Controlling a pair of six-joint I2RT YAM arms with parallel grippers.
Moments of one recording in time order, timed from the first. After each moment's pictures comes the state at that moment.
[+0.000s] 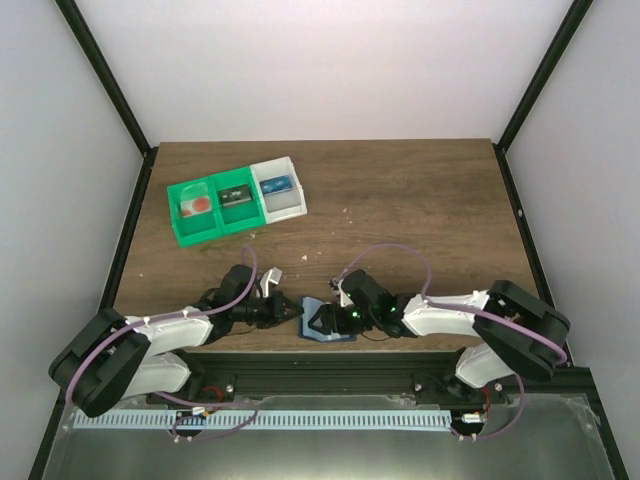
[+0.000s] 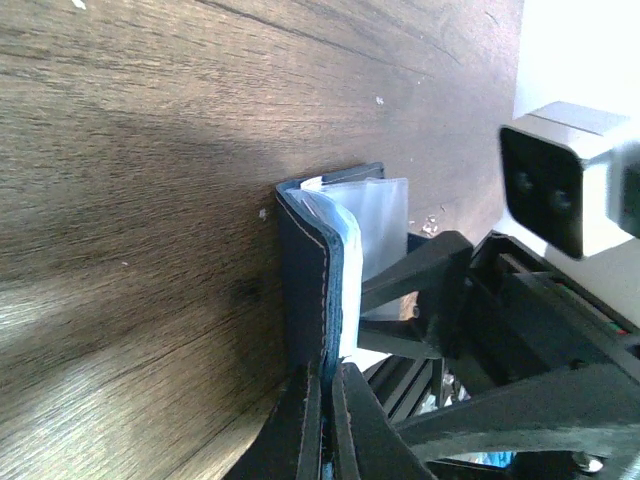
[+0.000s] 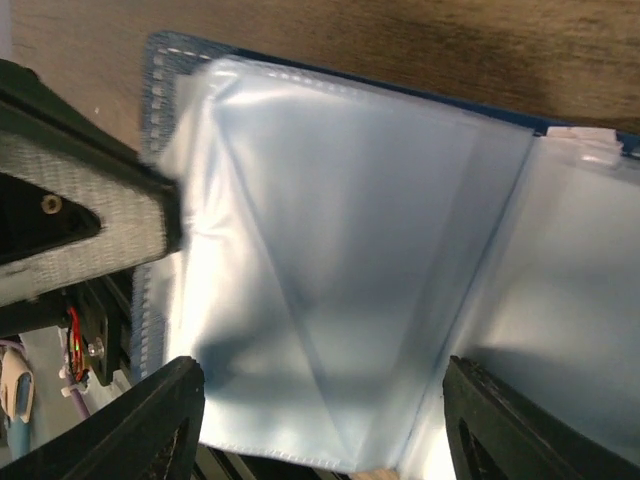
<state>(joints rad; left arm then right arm) -0.65 1.24 0.25 0.32 0.61 -1.02 0.97 1.42 0.50 0.14 -0.36 0.89</state>
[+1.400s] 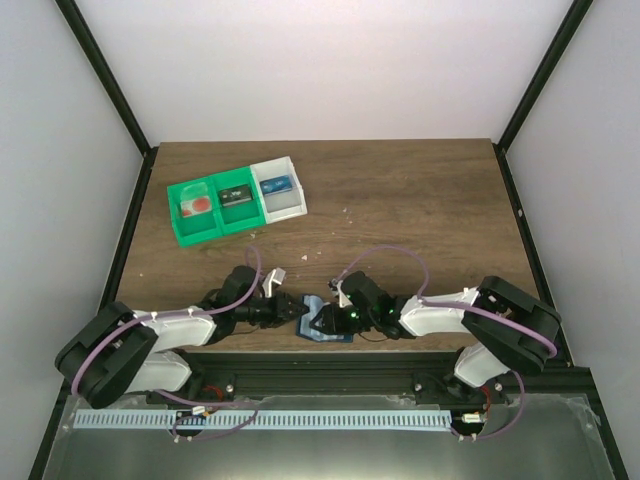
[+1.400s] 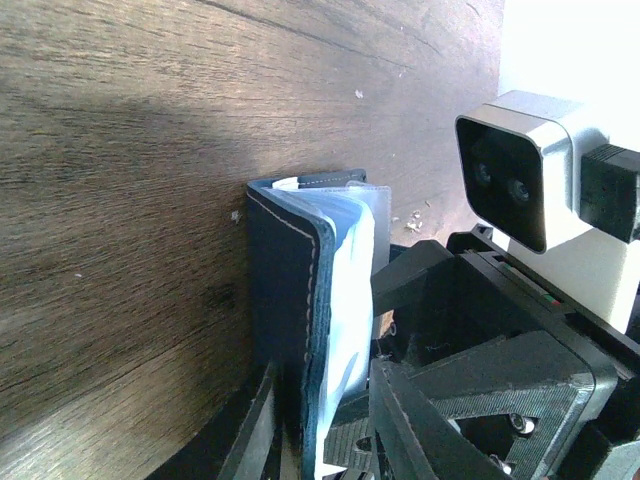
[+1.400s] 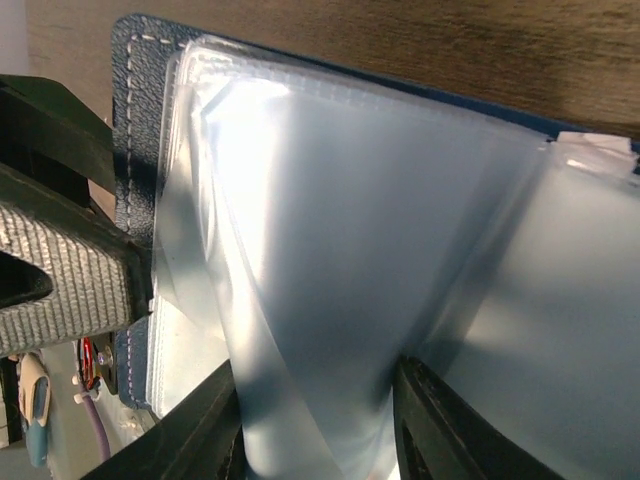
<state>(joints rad) -0.67 1.29 0.25 0.42 0.62 -1.05 0.97 1.49 0.48 0.26 -0.38 0.92</state>
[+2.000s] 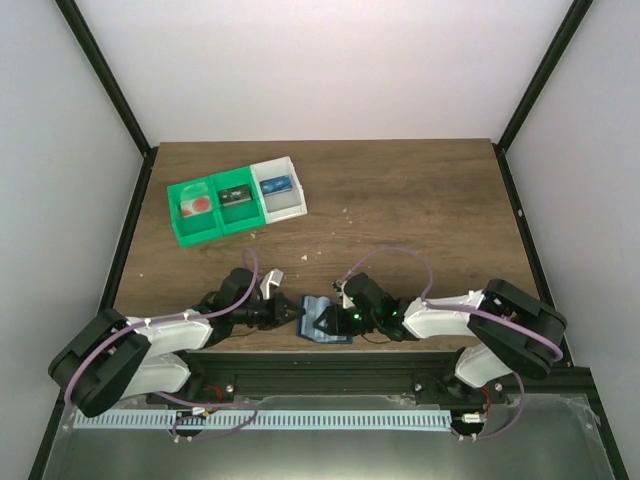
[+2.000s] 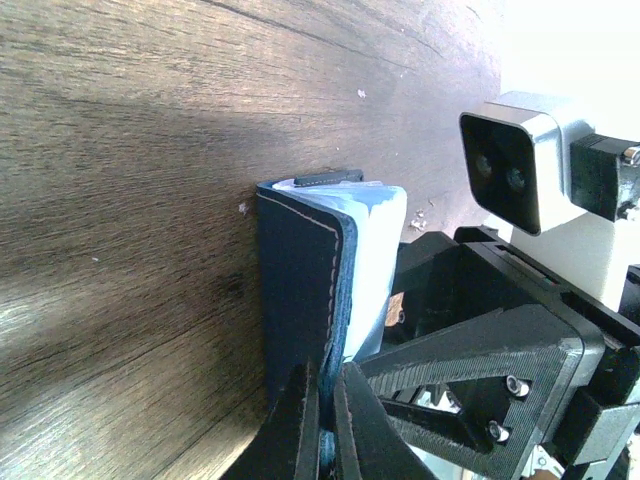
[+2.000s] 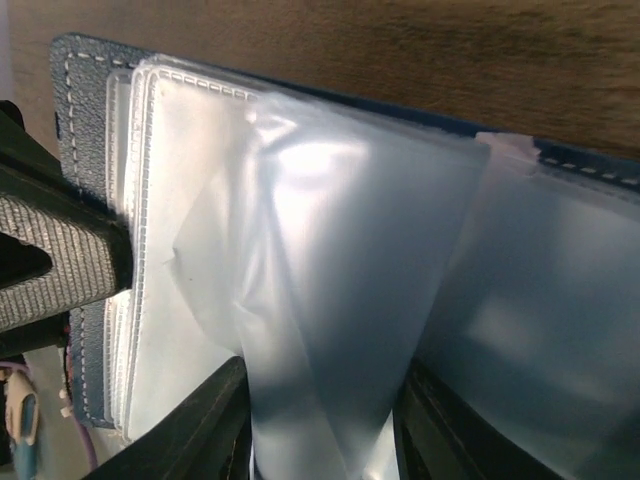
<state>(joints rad) -0.67 1.24 0.23 0.40 0.60 -1.04 0.97 1.47 0.45 0.25 -0.35 0.94</state>
